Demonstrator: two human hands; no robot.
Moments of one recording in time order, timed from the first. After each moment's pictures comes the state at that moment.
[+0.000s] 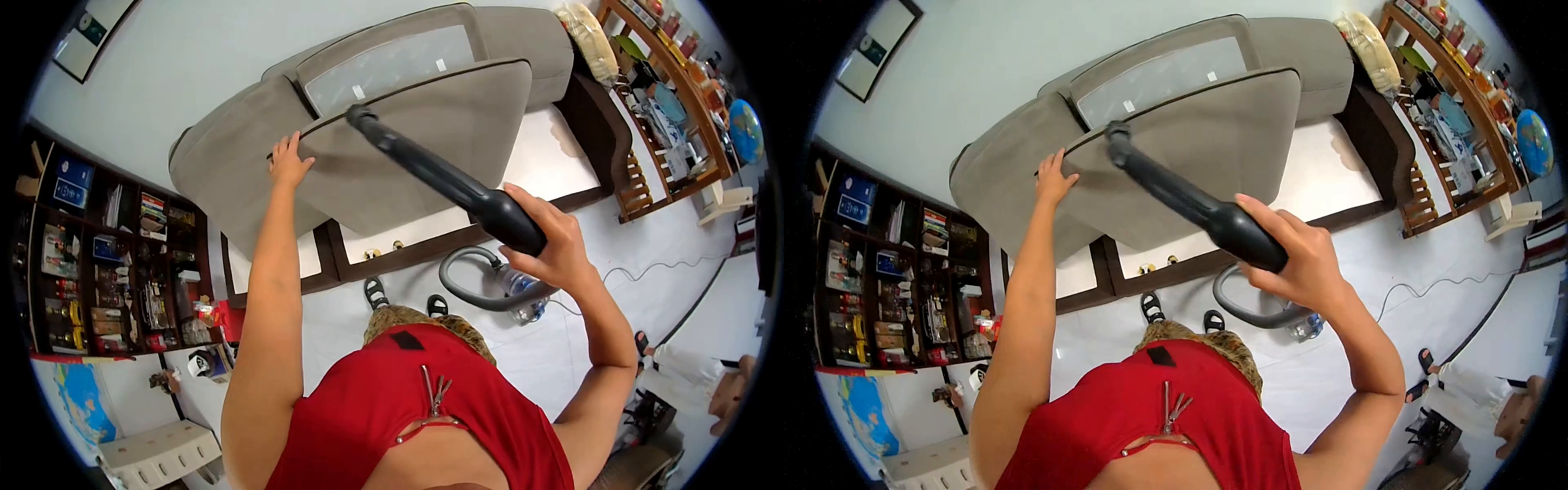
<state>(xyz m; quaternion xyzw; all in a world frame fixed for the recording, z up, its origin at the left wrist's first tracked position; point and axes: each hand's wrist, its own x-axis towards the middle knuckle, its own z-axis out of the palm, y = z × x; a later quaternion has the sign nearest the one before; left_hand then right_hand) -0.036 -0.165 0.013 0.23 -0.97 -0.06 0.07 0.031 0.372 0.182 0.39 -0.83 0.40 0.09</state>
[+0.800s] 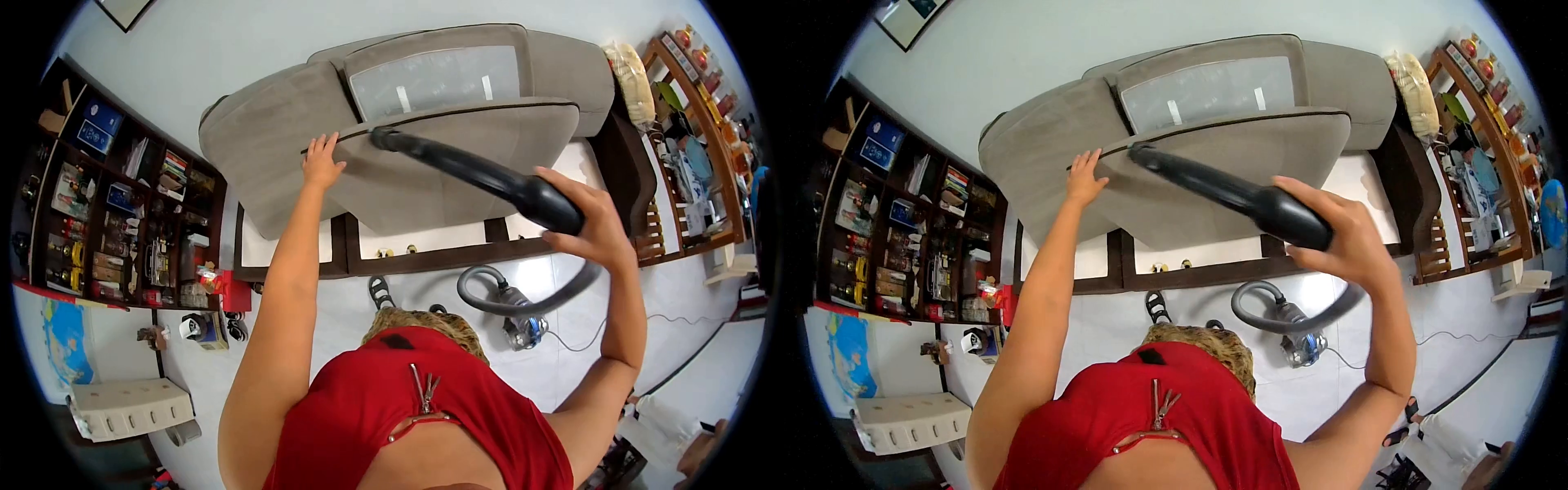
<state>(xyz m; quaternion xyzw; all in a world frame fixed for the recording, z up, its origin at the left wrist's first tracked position) -0.006 -0.157 0.002 0.24 -0.97 -0.07 0.07 -0.038 0.371 0.225 0.49 -0.79 0.37 0.01</state>
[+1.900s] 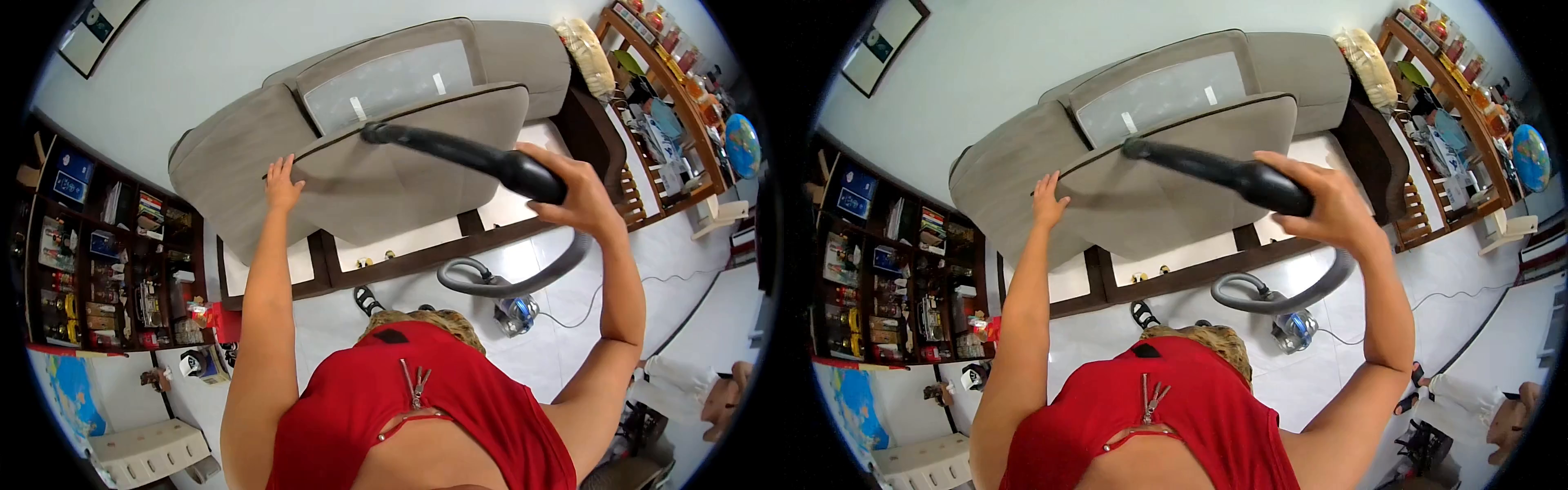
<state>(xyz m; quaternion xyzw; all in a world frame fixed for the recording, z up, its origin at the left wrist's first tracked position) -0.007 -0.171 -0.009 0.22 -0.97 -0.07 0.10 -0.053 0.407 0.232 0.42 -0.84 0.34 0.03</state>
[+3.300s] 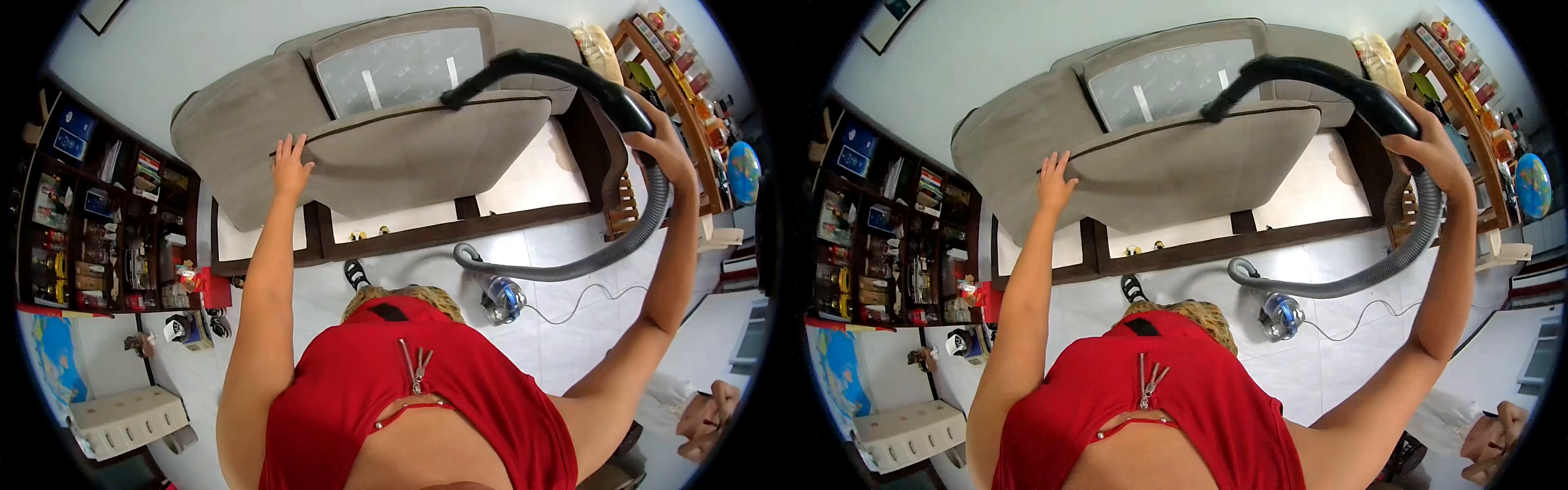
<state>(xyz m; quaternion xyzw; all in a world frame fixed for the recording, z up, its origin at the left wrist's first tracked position) 0.048 -0.111 0.015 0.23 -0.96 -0.06 0.12 -0.117 0.499 0.309 0.27 -0.89 0.37 -0.04</state>
